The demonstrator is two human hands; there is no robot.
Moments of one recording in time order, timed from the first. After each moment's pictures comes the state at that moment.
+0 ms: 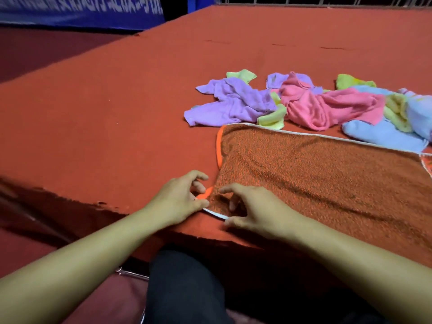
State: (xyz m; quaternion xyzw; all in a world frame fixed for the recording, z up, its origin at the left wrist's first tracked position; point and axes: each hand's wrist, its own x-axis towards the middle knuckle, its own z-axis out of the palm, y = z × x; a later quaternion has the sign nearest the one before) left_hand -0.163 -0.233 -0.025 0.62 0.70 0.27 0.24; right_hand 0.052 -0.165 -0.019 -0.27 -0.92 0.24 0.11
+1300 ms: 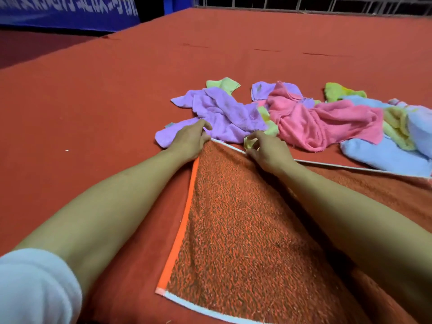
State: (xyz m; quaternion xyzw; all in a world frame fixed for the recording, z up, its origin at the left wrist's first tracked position) left_hand -0.212 0.057 -0.040 0.68 0.66 0.31 0.07; right_hand 0.033 0.100 -0.042 -0.51 -0.83 0.08 0.19
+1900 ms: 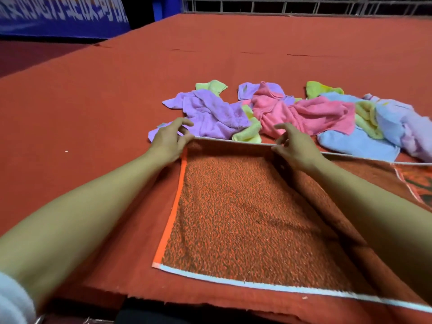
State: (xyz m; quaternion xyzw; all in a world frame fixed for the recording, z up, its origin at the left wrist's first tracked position) left_hand -0.205 -0.004 -0.013 0.67 0.62 0.39 0.07; right_hand 0.134 0.068 -0.010 -0.50 -0.81 0.14 0.27
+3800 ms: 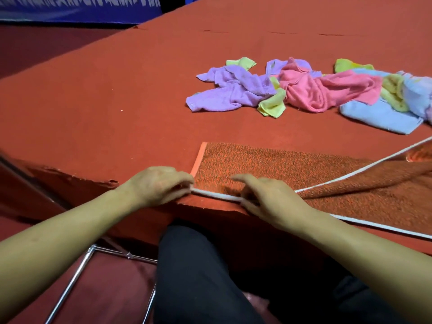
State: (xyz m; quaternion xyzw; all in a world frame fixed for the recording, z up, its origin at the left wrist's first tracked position) left_hand -0.234 -0.266 -0.055 0.84 0.54 0.09 -0.03; right_hand 0.084 -0.200 -0.037 -0.27 -0.94 0.15 0.17
